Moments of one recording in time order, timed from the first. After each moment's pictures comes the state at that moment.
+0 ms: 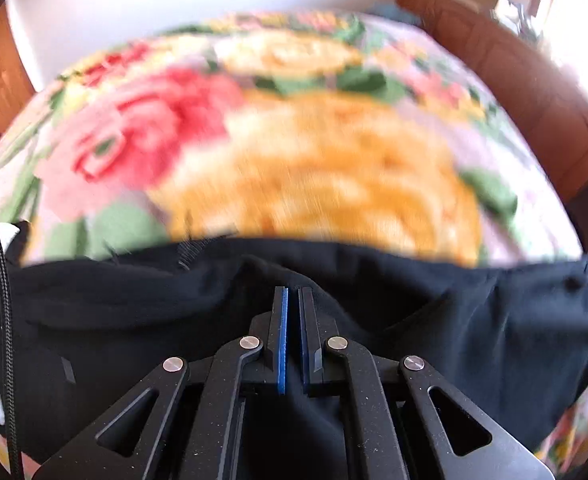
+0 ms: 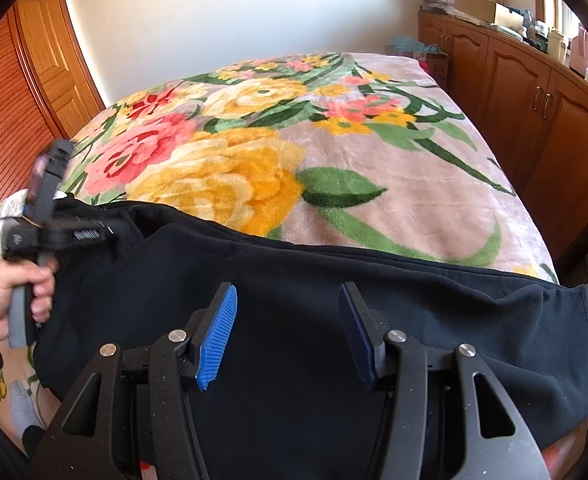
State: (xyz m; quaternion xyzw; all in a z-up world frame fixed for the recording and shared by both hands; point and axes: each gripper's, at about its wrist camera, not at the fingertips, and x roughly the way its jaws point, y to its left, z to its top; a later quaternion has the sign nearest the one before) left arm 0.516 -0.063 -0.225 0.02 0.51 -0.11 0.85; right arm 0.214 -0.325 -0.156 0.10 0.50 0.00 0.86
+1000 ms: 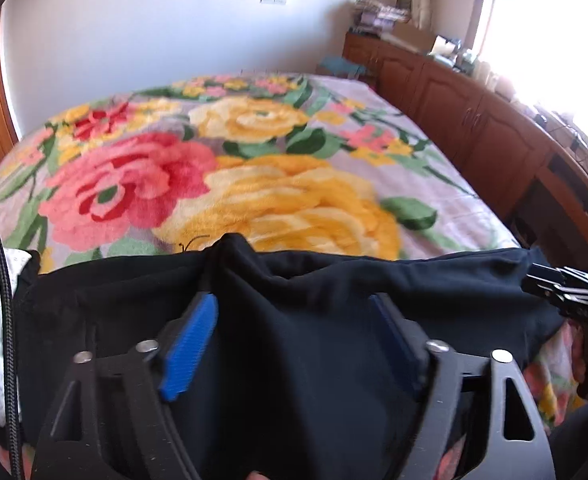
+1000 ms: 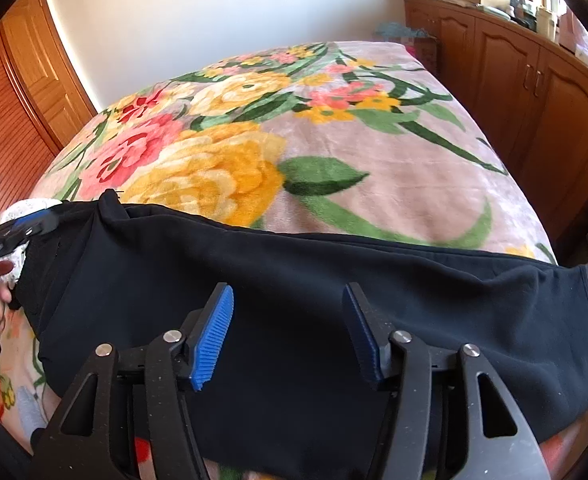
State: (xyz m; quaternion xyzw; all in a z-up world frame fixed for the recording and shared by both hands) left arm 0.421 -0.013 -0.164 0.01 0.41 -0.20 0.89; right arm 0.207 -0.348 -0.160 0.12 0.51 -0.01 0.85
